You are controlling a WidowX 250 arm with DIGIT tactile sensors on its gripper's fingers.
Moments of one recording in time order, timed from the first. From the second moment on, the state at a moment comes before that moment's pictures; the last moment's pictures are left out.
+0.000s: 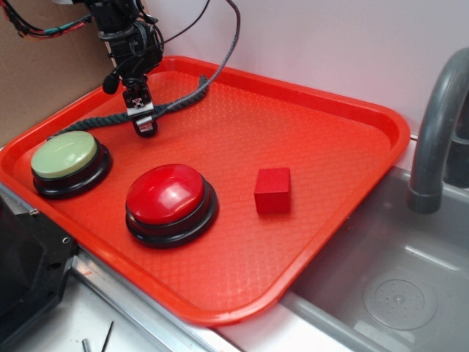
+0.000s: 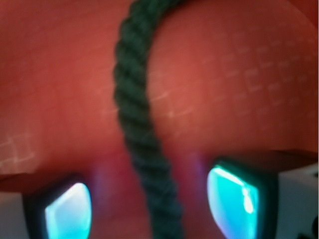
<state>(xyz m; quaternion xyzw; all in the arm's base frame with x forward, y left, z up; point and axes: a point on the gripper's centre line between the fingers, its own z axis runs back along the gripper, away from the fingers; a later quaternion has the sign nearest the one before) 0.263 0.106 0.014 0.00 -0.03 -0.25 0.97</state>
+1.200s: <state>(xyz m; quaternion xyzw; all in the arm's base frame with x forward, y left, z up) 0.267 0.108 0.013 0.00 0.01 -0.28 0.96</state>
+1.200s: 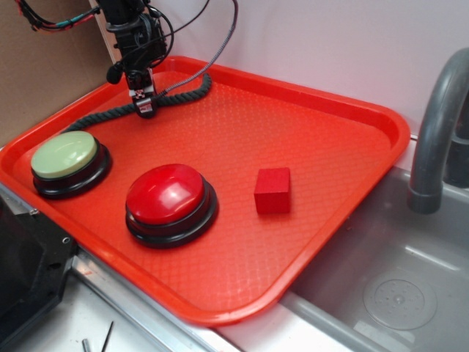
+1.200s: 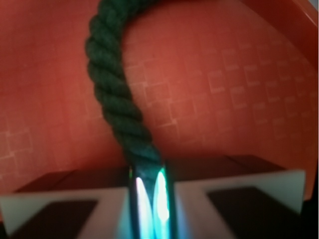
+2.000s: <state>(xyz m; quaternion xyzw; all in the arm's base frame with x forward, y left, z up) 0.247 0.035 0.159 -0.01 0.01 0.09 1.00</state>
